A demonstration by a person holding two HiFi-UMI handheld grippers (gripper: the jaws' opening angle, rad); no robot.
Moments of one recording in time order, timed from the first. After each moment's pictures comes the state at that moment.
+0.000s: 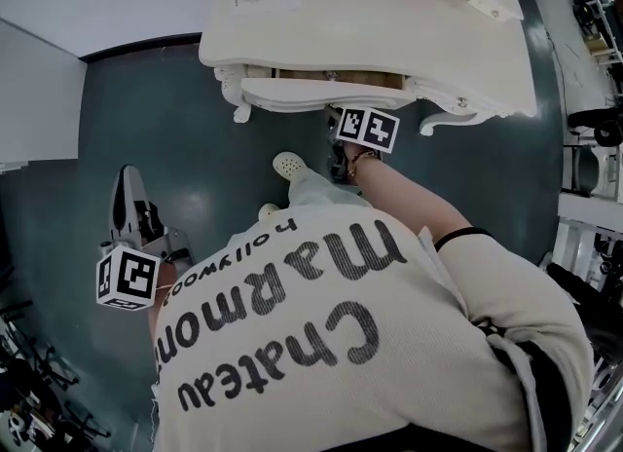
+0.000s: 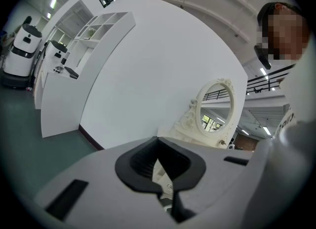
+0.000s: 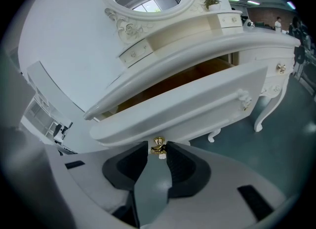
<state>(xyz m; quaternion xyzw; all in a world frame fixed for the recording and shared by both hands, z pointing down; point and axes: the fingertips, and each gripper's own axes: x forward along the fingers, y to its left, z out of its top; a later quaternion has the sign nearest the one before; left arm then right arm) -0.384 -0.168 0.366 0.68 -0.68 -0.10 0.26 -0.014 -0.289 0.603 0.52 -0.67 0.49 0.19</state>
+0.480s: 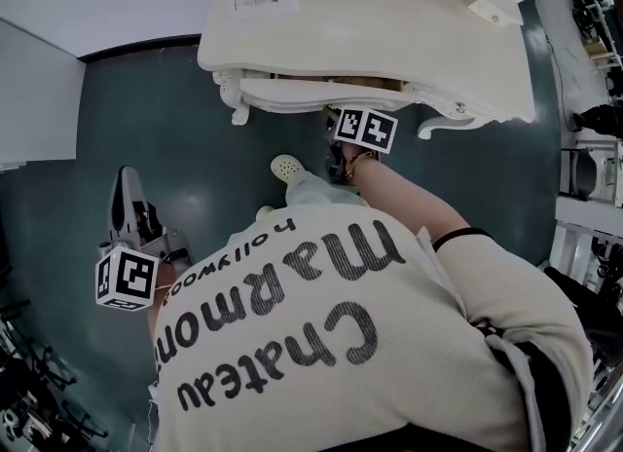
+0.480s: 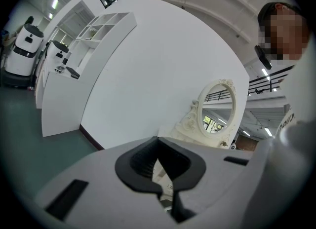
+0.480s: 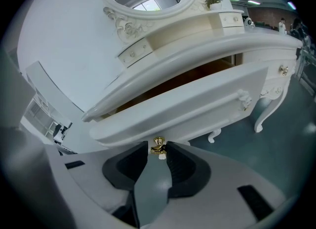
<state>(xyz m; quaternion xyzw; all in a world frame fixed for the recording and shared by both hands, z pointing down) -0.385 -0.174 0.368 0.67 -0.69 -0.11 0.26 -0.014 -0.298 0.603 0.52 -0.67 0.49 0.19</state>
